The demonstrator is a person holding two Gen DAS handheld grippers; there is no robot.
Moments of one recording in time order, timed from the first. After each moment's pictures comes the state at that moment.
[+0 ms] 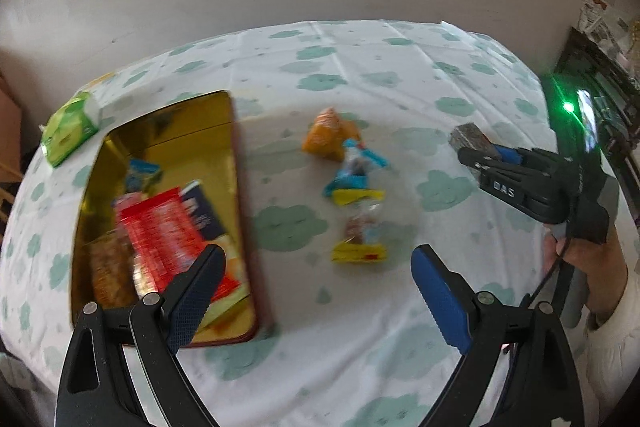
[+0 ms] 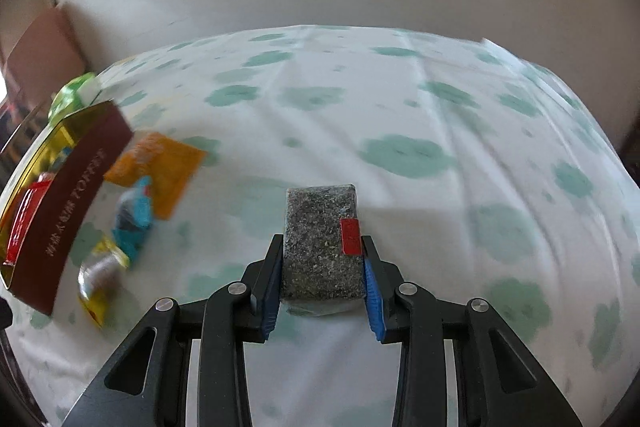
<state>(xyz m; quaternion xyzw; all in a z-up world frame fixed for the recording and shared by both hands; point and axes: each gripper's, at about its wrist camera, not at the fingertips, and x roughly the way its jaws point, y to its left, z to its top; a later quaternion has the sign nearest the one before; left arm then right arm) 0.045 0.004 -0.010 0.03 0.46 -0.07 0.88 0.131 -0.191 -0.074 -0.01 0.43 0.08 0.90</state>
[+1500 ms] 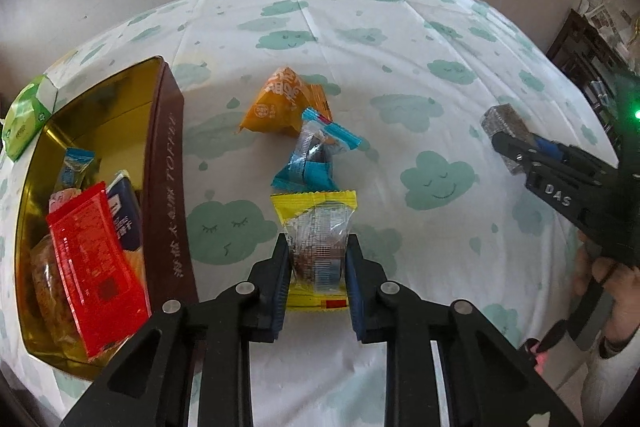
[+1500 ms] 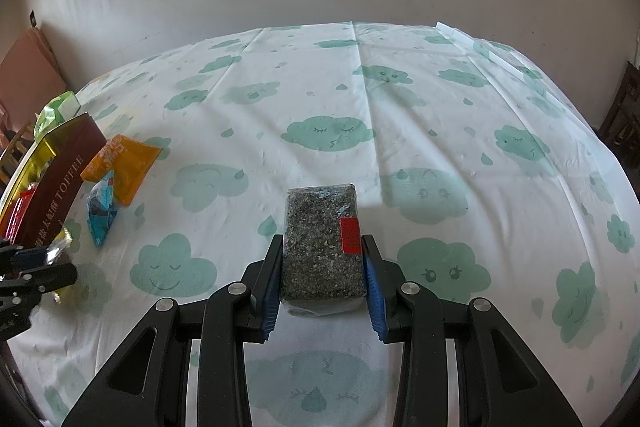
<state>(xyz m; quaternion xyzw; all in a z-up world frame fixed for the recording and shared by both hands) 0.080 -0.021 -0.048 0.03 0.52 -0.09 0.85 0.119 -0.222 -0.074 0.02 0.43 0.06 0.90</state>
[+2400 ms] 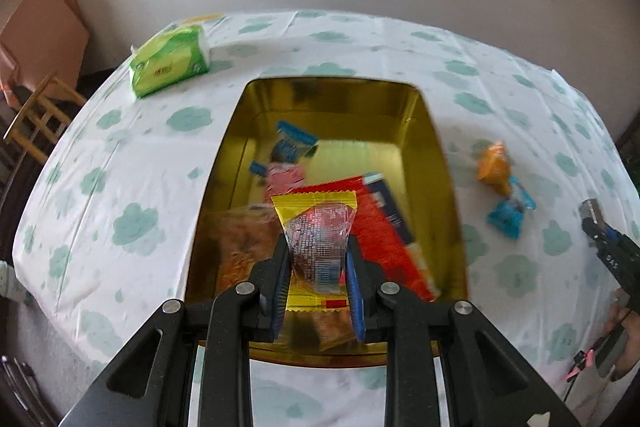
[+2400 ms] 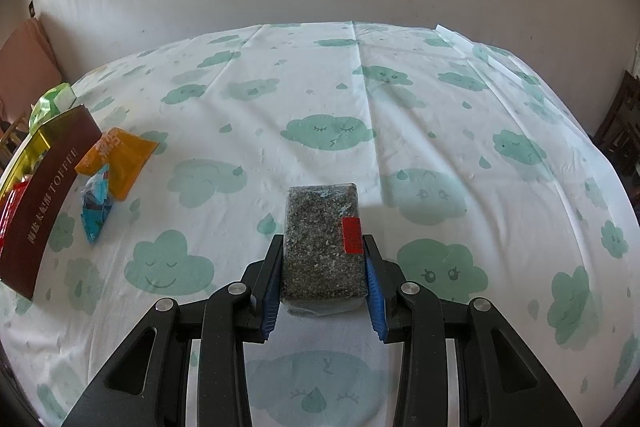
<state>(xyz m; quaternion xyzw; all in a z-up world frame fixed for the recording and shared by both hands) 0.057 0.140 -0.012 -0.05 0.49 0.08 0.87 0.119 -0.218 -0.074 0.00 0.43 0.05 0.90</state>
